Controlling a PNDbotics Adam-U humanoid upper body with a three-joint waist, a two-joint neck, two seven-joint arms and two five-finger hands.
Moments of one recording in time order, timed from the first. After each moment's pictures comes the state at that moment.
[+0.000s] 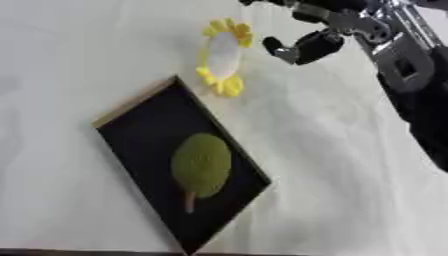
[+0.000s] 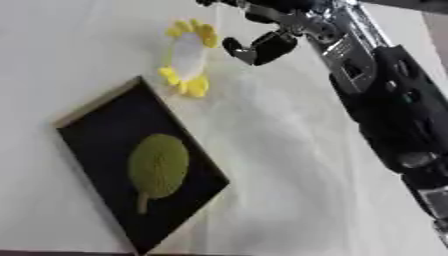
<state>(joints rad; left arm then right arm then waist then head) -0.48 0.24 0.18 -1.98 0.04 -0.15 0.14 -0.99 -0.54 0.27 -1.34 0.72 -0.43 0.46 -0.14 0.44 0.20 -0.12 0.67</state>
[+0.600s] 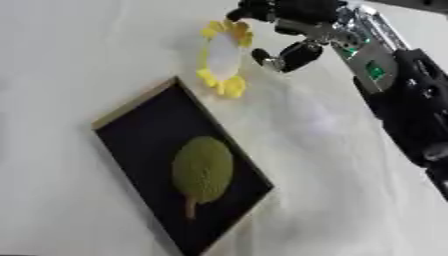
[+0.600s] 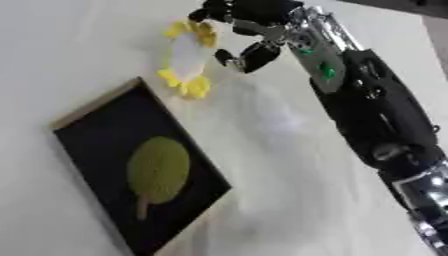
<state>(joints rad) -0.49 0.24 0.17 -1.98 0.05 -0.15 0.12 -1.03 -0.51 0.26 -1.24 0.77 -0.51 0.40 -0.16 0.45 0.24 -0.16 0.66</state>
